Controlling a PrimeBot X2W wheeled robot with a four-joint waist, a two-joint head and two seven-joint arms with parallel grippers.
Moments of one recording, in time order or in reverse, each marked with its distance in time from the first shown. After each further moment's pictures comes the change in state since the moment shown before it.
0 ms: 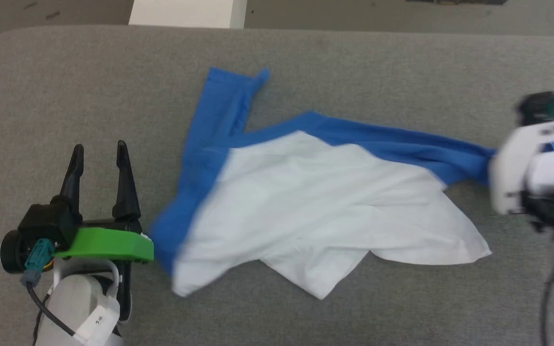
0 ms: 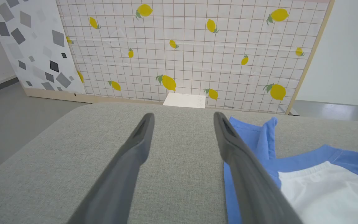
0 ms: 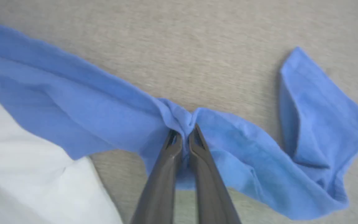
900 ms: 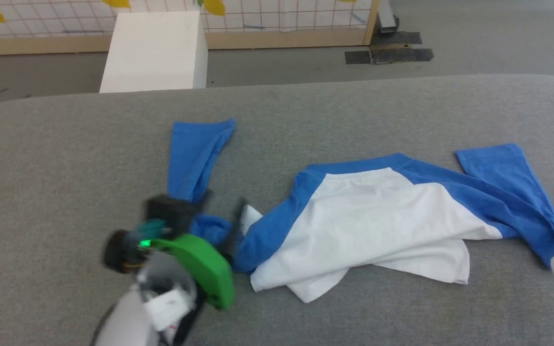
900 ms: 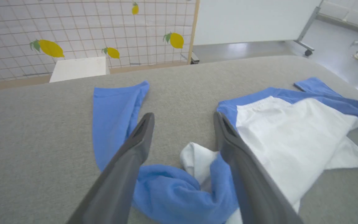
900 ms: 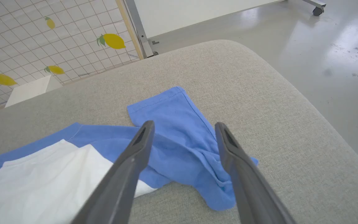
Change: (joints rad) left arm 0.042 0.004 -0.245 -0.101 -0.073 -0.112 0.459; right arm 0.355 0.198 -0.458 -0.318 0.024 -0.001 -0.366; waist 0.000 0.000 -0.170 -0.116
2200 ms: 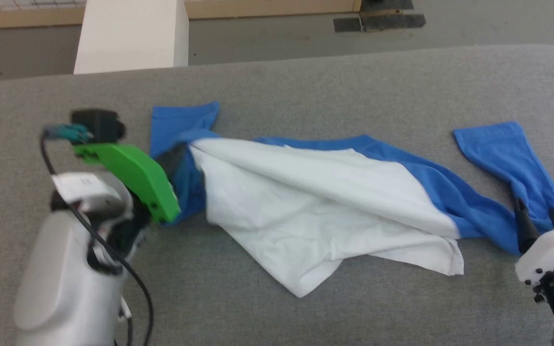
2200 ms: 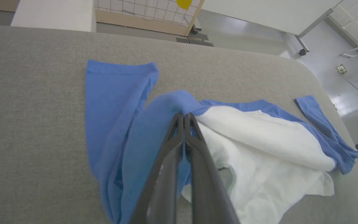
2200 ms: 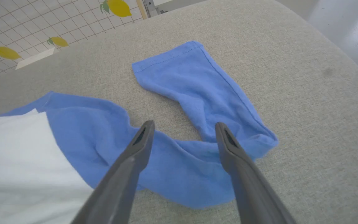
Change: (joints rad) left arm -0.248 0.053 0.127 0.067 -0.321 0.085 0.406; right arm 0.022 0.002 0.109 0.091 0.061 0.000 -0.078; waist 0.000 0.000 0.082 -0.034
